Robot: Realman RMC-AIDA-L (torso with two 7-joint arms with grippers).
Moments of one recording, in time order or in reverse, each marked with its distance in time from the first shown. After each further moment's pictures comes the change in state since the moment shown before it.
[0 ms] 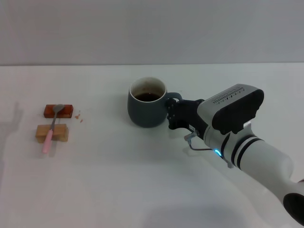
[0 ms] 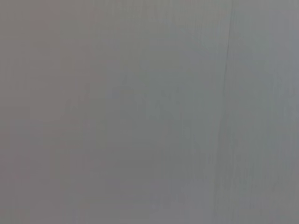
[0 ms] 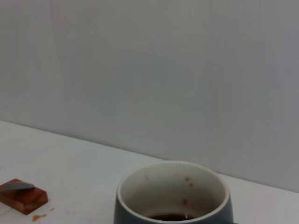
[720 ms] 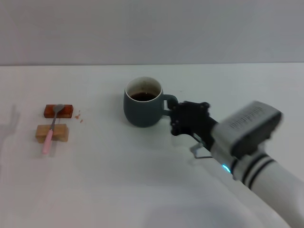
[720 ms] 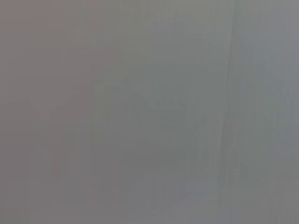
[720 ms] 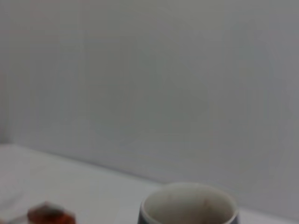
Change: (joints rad) left arm 0.011 0.001 0.002 0.005 0.000 0.005 0.000; right arm -0.123 -0.003 -0.027 0.042 -0.114 -0.208 -0.007
